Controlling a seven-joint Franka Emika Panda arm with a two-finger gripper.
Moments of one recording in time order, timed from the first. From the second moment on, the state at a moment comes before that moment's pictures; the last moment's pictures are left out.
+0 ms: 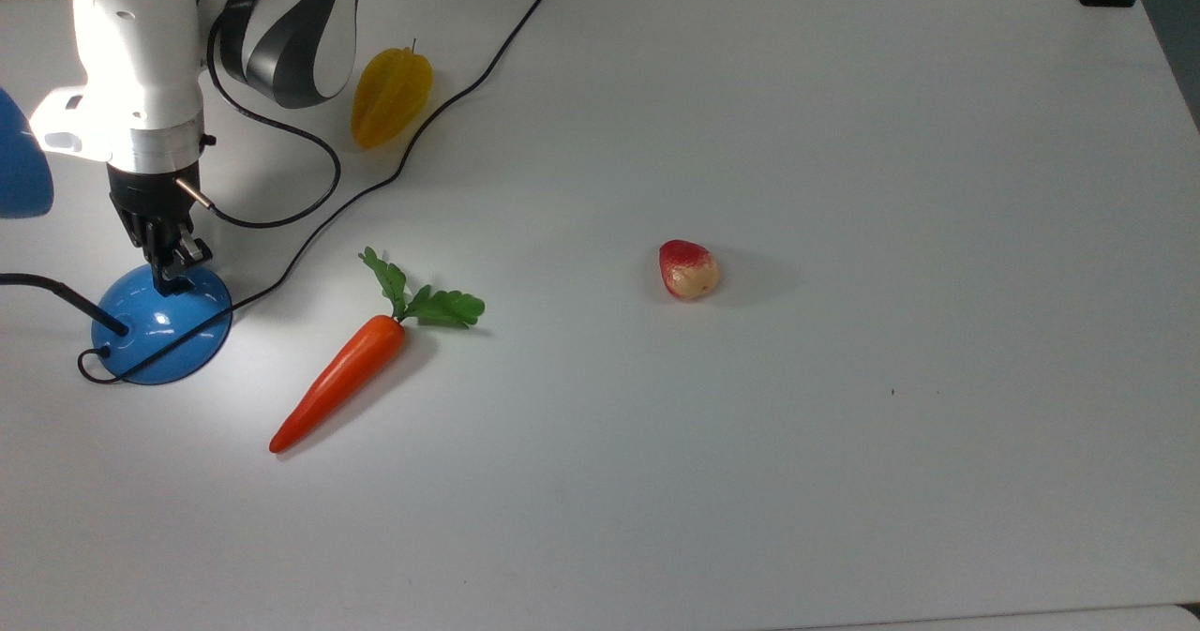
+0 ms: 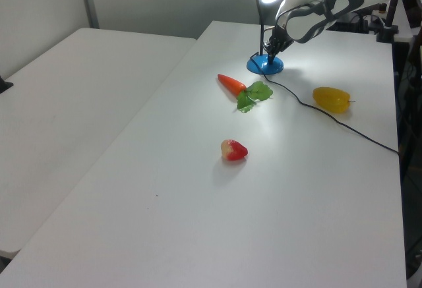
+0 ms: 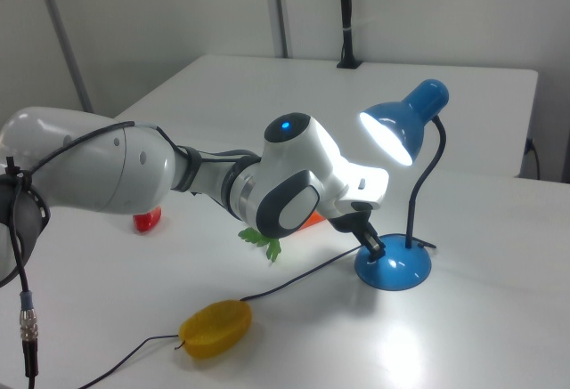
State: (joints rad) arm -0.17 0.57 -0.22 -1.67 0.03 2.67 0.30
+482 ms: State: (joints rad) arm -0.17 0.55 -0.22 -1.67 0.03 2.67 0.30
